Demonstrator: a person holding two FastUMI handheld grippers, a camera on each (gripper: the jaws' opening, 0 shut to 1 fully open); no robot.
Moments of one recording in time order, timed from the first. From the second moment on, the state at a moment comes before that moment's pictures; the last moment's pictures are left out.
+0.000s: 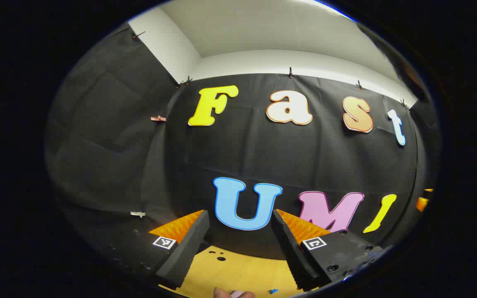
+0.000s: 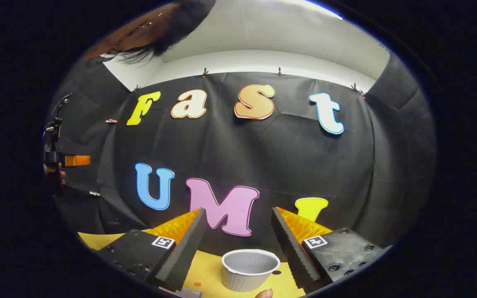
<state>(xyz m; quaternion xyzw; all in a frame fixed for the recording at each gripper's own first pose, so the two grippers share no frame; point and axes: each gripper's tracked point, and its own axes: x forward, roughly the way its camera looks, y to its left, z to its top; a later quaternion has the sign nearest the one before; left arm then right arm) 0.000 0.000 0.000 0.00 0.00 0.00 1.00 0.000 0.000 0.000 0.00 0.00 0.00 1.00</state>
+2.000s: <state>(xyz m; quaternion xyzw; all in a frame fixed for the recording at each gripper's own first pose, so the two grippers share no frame) -0.042 0.044 -0.316 0.19 0.28 -0.17 0.93 -0.211 0.211 -0.506 0.02 0.69 0.07 0.72</state>
